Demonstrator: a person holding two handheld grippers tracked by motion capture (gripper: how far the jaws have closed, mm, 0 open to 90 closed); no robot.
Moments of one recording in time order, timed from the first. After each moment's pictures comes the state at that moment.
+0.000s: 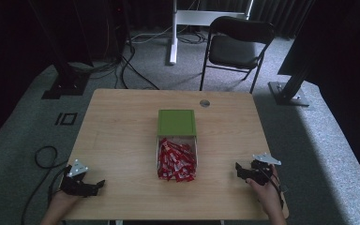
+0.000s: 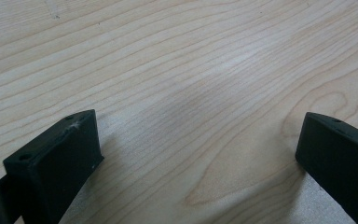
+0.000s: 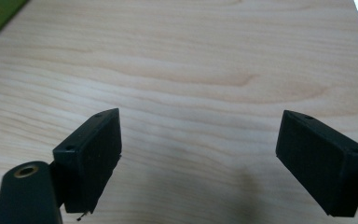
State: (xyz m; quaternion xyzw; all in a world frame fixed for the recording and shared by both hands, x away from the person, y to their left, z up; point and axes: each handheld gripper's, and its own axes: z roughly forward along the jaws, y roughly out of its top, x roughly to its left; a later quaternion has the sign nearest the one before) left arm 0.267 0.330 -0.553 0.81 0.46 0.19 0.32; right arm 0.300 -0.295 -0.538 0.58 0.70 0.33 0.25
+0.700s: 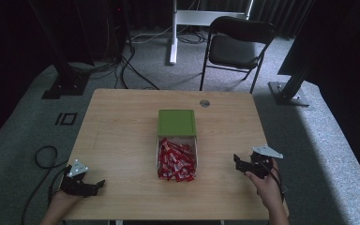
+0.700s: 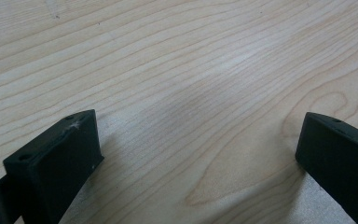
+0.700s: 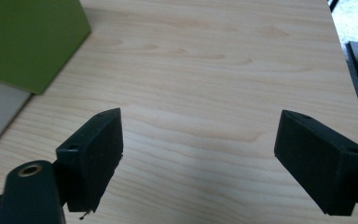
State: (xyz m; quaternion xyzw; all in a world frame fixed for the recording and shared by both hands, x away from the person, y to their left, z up) left arm 0.267 0.330 -0.553 0.81 0.46 0.19 0.32; right arm 0.305 -0.282 -0.498 0.55 0.70 0.37 0.26
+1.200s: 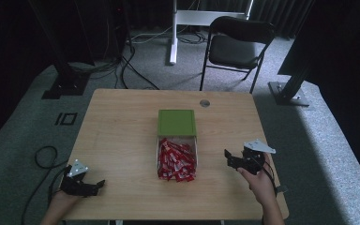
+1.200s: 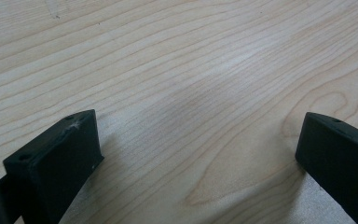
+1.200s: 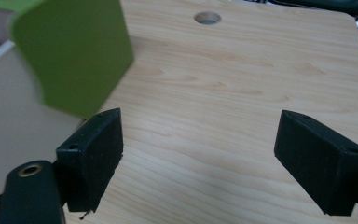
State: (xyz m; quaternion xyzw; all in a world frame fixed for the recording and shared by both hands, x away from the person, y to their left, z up) left arm 0.267 0.330 -0.553 0.81 0.46 0.19 0.32; right arm 0.310 -0.251 -0.475 0.51 0.71 0.40 0.26
